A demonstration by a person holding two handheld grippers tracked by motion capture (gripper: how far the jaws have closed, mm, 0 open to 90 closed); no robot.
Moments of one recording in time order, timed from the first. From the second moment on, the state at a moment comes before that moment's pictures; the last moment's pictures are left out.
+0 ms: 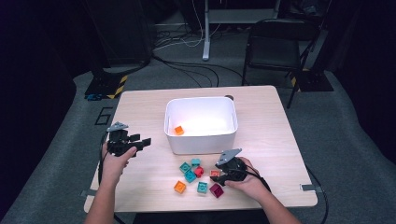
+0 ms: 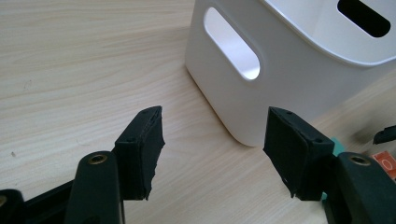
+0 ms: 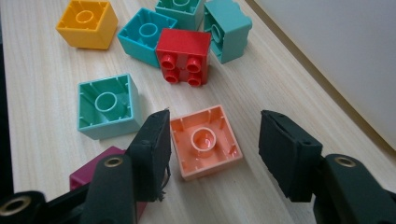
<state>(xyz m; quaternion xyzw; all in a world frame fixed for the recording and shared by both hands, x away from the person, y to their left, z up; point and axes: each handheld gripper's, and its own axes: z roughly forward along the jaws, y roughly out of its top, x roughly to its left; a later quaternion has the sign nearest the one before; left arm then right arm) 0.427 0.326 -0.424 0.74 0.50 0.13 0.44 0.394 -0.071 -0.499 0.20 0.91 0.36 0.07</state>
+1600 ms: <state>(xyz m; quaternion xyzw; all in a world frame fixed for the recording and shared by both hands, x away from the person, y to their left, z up) 0.427 0.328 -0.426 0.74 0.50 0.13 0.44 0.393 -0.066 -0.468 0.21 0.90 0.37 0.07</state>
